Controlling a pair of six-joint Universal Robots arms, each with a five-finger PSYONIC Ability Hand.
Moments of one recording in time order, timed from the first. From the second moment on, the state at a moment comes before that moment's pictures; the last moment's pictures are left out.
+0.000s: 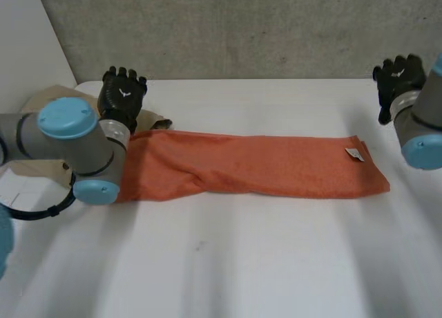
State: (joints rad) left arm 4.36 -2.35 -1.15 3.60 -1.64 3.82; right arm 1.71 -0.68 0.73 -0.01 1.60 2.49; left_hand 0.22 0.23 0.23 0.23 0.05; right_hand 0.21 0.22 0.22 0.24 0.07
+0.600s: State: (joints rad) left arm 4.36 -1.98 -1.77 3.59 -1.59 3.61; right arm 1.57 -0.96 1.45 -0.03 1.28 2.48; left_hand 0.22 0.23 0.23 0.22 0.05; right_hand 0.40 0.47 0.47 0.47 0.28
